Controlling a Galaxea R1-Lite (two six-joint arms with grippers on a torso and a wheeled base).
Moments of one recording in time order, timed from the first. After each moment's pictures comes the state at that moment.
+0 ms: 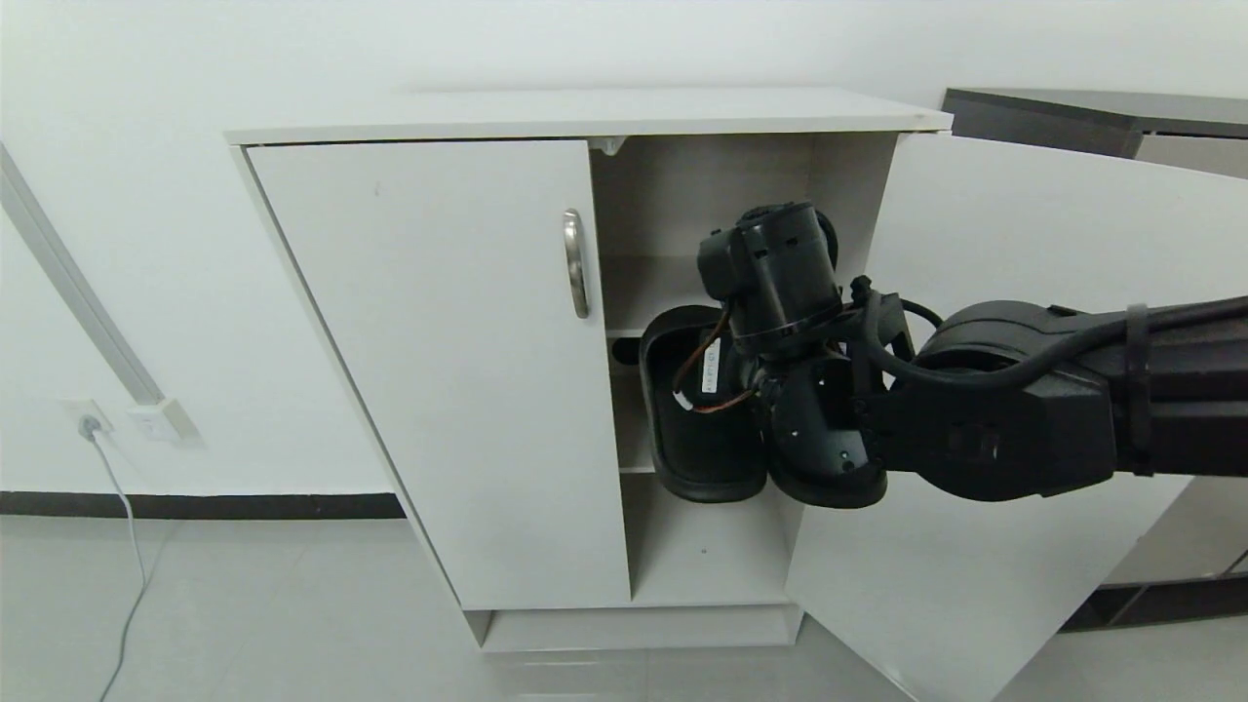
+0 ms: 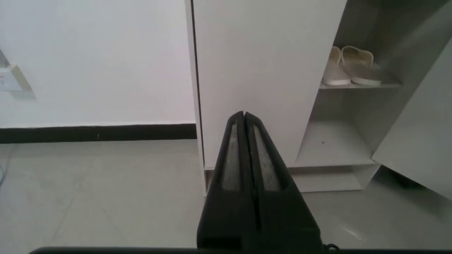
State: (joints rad) left arm 0.00 0.00 0.00 0.00 0.01 -0.01; right arm 0.88 1.96 -1.58 0.03 -0.80 0.41
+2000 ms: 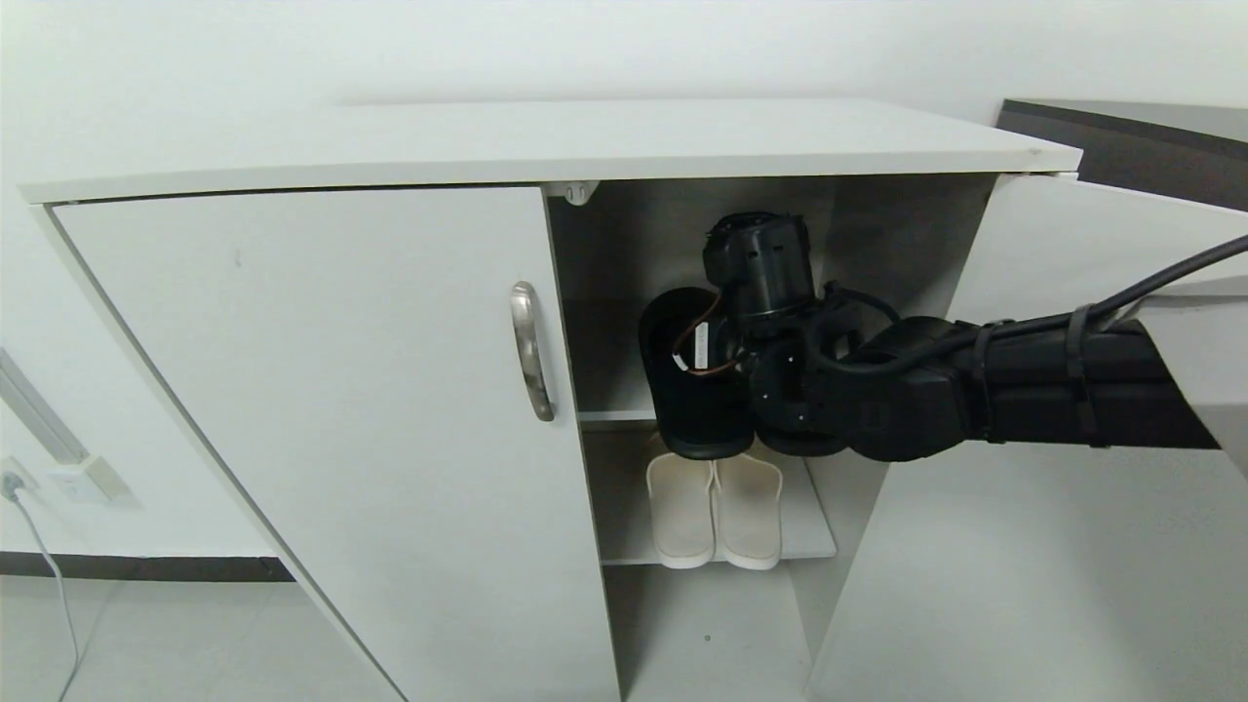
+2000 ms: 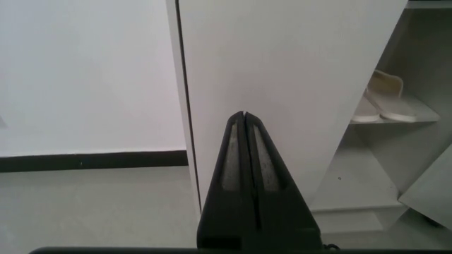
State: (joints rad) left arm 0.00 0.00 0.00 0.00 0.01 -0.01; right arm 0.77 2.11 -1.70 -0.14 -0.70 0.22
